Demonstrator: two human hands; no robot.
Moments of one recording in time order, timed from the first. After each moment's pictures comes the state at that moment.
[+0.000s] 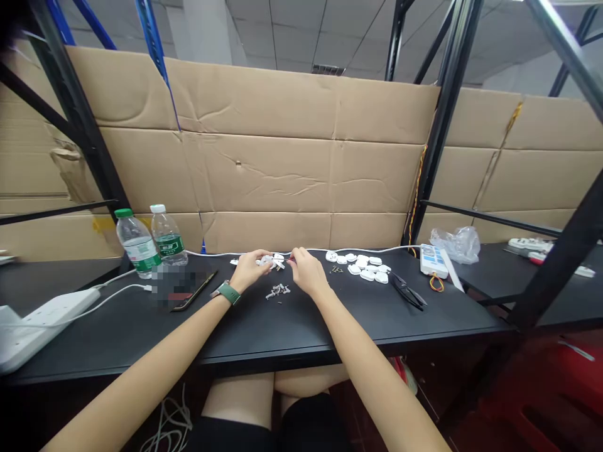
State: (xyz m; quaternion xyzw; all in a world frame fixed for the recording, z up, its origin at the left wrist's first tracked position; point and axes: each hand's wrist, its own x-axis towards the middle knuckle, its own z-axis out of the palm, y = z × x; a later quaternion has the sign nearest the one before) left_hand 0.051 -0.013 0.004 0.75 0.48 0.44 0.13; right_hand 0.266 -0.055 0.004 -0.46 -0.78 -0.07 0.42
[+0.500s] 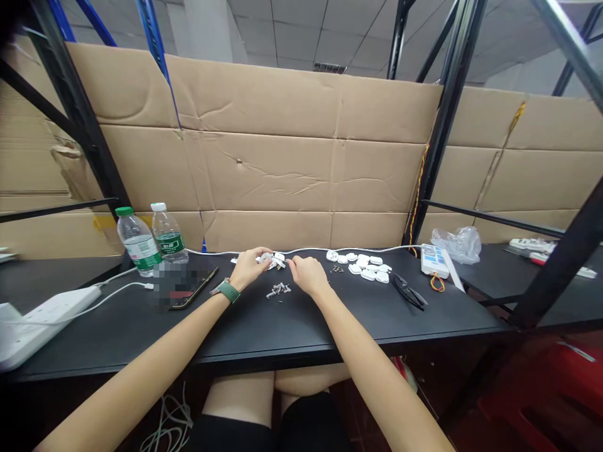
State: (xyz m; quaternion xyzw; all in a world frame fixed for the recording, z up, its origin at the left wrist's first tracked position) left_hand 0.050 -0.015 0.012 0.76 0.50 0.42 0.05; right_hand 0.262 -0.053 0.001 -0.54 -0.77 -0.11 0.30
